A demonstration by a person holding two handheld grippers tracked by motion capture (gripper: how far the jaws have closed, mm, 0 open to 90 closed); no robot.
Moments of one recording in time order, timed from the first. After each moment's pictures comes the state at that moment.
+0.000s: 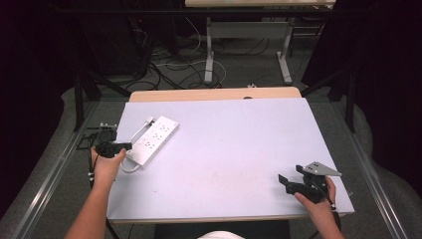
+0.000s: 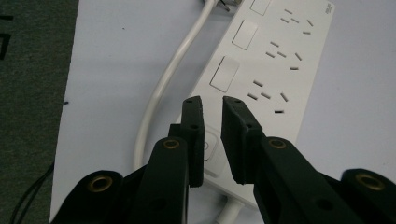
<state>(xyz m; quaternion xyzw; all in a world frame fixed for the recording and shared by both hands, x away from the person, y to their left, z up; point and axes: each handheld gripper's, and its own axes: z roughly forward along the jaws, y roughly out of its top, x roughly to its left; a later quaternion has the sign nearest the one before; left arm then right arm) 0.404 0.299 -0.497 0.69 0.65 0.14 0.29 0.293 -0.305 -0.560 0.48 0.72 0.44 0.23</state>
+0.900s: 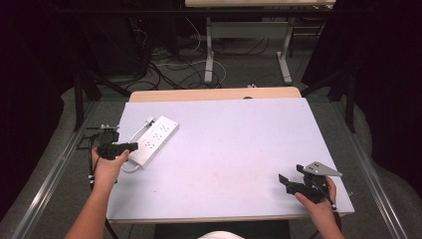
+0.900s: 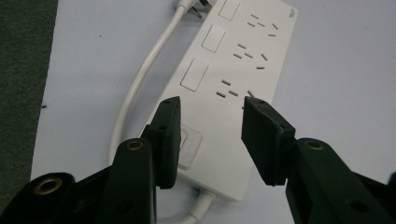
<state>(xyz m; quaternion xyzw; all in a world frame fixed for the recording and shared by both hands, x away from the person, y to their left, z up) 0.392 0.287 -0.490 0.69 0.64 0.14 0.31 0.292 -0.306 -0.558 0.48 0.72 0.44 0.23</state>
